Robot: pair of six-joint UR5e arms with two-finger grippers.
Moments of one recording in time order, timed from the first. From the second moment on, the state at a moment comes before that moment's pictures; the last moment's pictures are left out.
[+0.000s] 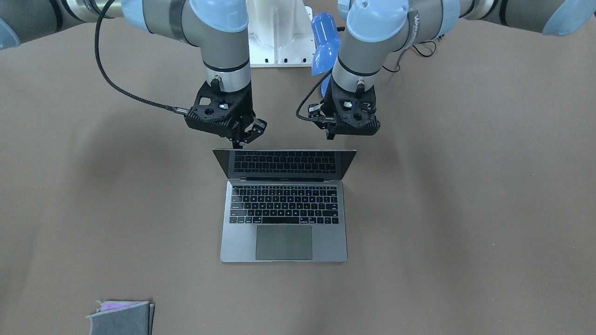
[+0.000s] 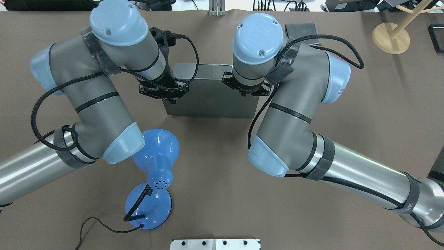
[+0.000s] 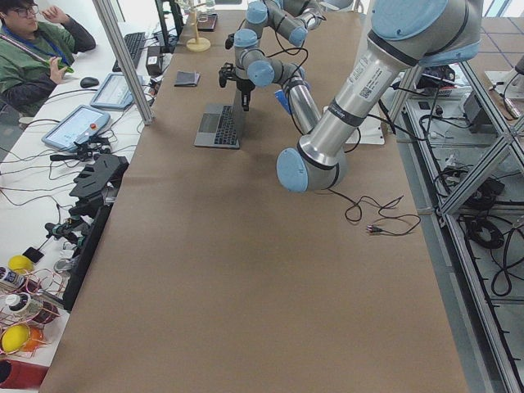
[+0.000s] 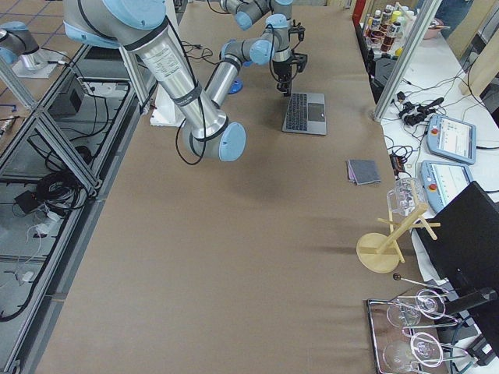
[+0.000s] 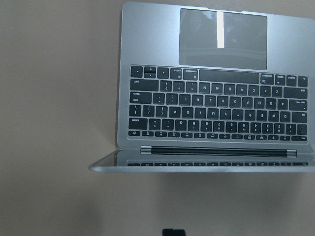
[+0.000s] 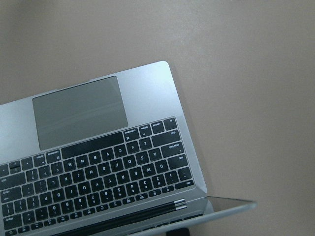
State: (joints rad) left arm -0.71 -2.31 -1.74 -1.47 -2.04 -1.08; right arm 0.63 -0.76 1.72 -1.78 1.77 1.43
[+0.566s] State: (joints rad) left arm -0.76 -2.36 -1.62 -1.52 -2.04 -1.04; right arm 0.65 -0.72 1.62 -1.74 1.78 1.42
